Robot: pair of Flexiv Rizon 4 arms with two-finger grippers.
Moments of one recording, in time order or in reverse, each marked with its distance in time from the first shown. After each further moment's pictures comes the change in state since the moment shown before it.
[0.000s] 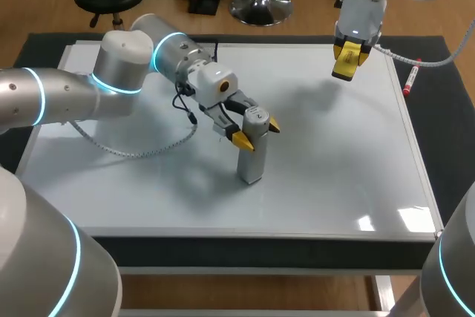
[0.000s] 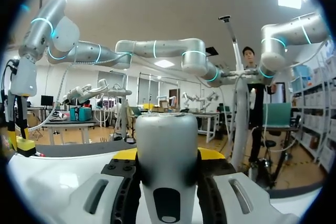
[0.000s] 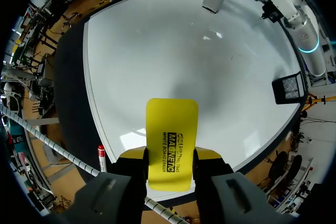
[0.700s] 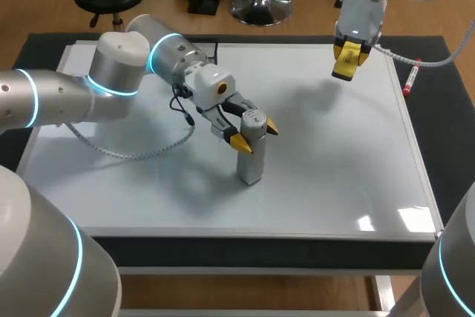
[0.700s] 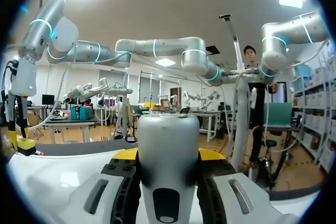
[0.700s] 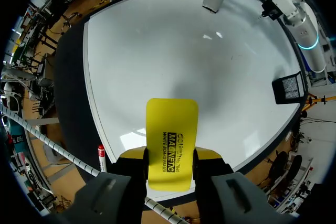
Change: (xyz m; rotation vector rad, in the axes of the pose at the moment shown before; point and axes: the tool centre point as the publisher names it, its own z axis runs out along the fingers) left arm 0.006 0.000 0.002 -0.010 -0.009 -0.002; right arm 0.000 0.000 0.000 0.000 0.000 0.000
